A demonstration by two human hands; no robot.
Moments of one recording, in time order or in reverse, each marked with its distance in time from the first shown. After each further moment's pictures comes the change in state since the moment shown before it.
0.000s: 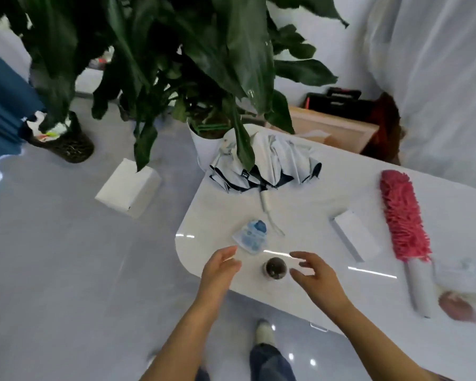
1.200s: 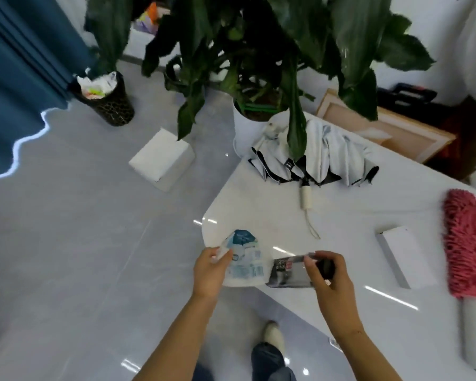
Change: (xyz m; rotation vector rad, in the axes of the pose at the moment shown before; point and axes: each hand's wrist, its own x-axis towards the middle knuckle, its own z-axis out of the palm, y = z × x) left_hand 0.044 -0.061 -0.063 -0.127 0.398 -0.059; right_hand 0.018 -0.002 0.071 0.229 0.139 -0.101
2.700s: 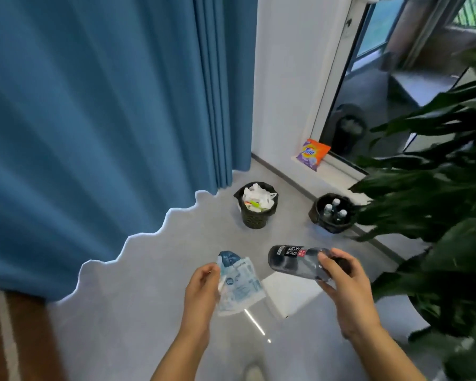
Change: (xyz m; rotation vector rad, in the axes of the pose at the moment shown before) left_hand 0.160 0.382 -0.525 -0.477 0.320 0.243; right_hand 0.085 -0.514 0.528 0.430 -0.298 0.053
